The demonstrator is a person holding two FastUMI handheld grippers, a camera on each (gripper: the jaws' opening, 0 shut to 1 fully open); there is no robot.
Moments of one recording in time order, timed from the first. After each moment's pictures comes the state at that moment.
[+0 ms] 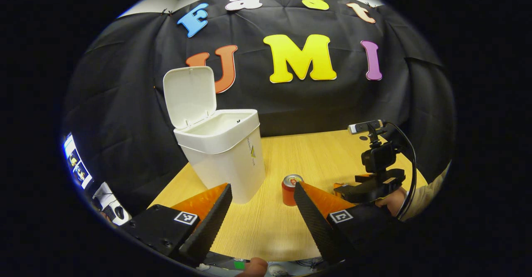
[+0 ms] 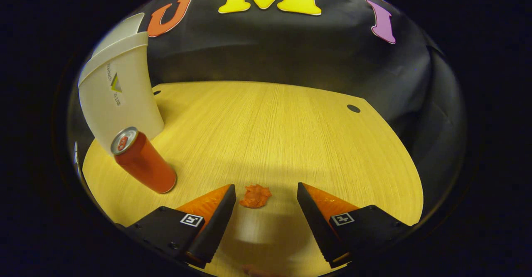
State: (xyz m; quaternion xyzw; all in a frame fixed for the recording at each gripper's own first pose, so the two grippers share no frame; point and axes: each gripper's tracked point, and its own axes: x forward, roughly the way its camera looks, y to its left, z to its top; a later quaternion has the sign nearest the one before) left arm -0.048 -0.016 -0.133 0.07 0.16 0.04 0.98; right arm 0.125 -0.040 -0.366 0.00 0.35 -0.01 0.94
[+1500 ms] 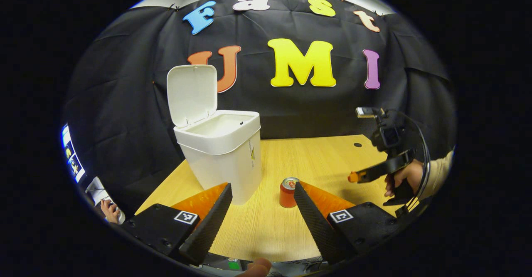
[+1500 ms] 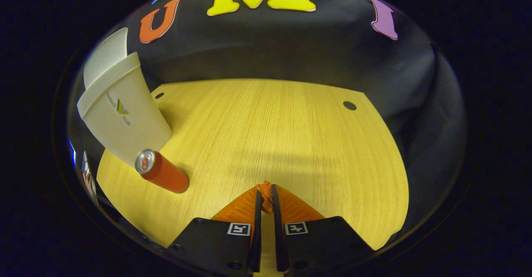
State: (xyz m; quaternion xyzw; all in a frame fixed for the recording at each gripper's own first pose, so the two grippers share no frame) left arm -0.052 -0.006 -0.120 0.04 0.15 0.01 0.99; right arm 0.120 -0.065 -0.254 0.03 0.38 0.00 0.93
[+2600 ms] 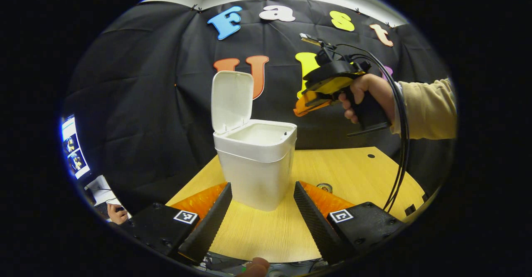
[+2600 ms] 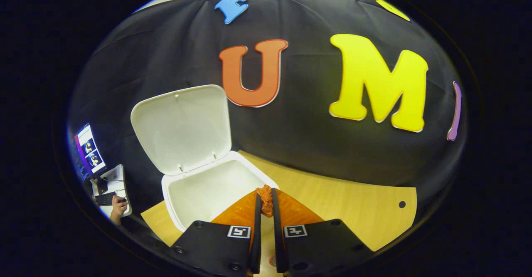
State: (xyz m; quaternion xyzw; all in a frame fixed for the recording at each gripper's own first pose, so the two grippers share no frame) left arm -0.070 0.101 -0.103 0.02 0.11 0.05 0.99; right arm 0.219 0.252 -0.031 -0.01 0.21 0.22 0.95
